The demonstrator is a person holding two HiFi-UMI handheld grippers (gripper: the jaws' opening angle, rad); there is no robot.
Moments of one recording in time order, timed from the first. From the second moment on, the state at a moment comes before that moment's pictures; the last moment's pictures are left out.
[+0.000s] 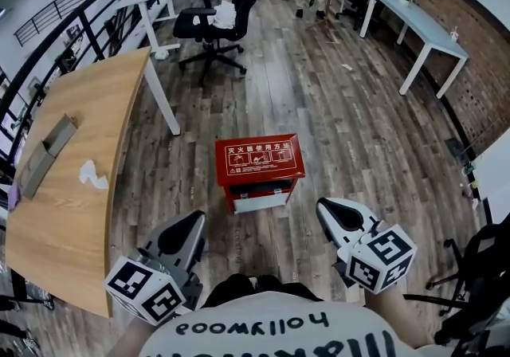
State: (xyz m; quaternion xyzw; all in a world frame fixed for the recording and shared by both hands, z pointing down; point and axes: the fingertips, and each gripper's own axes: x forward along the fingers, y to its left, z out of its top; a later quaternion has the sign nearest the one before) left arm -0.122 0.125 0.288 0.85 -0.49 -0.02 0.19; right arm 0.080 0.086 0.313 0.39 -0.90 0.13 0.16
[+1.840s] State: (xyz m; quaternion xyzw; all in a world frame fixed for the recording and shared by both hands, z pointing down) left arm -0.041 -0.004 0.351 0.75 -0.60 -0.07 0.26; right arm 0.179 -0.095 0.346 0.29 -0.92 0.12 0.23
